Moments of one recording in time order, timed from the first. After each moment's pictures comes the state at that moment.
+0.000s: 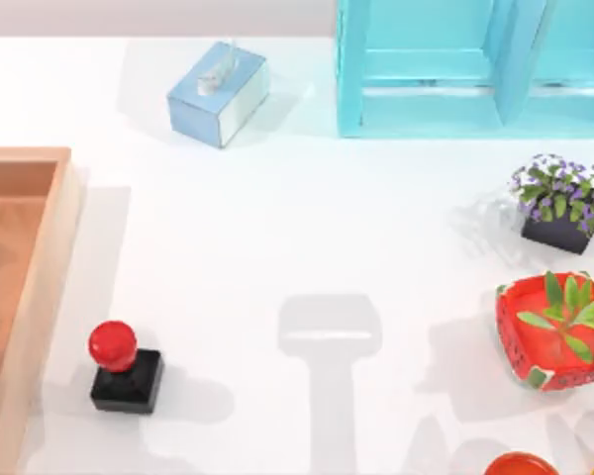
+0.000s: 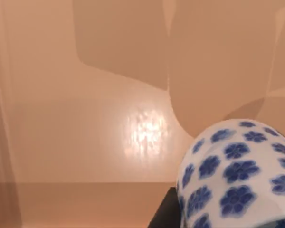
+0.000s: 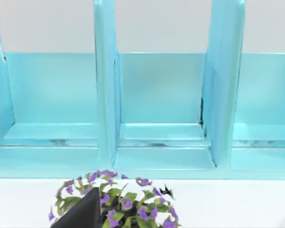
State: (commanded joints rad) left arm 0.40 1.50 0.87 -0.93 -0.01 0.42; right arm 0.00 0.00 0.00 0.00 0.00 0.00
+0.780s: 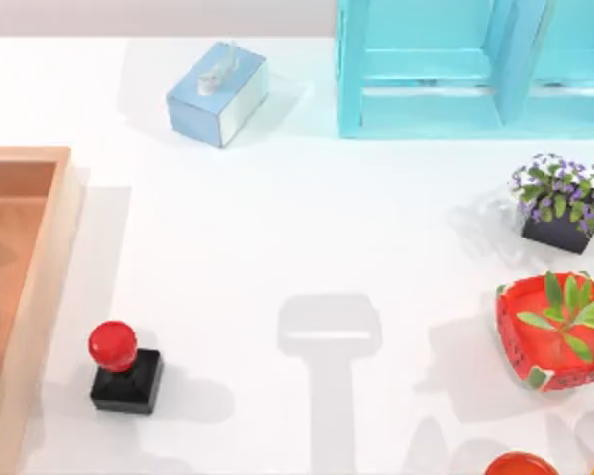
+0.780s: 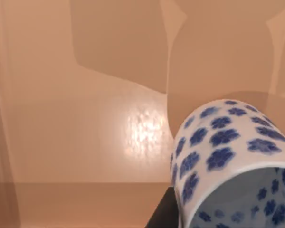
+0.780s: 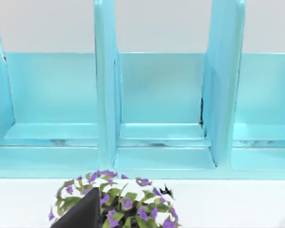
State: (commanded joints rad) left arm 0.40 1.51 0.87 -0.93 -0.01 0.42; right arm 0.00 0.00 0.00 0.00 0.00 0.00
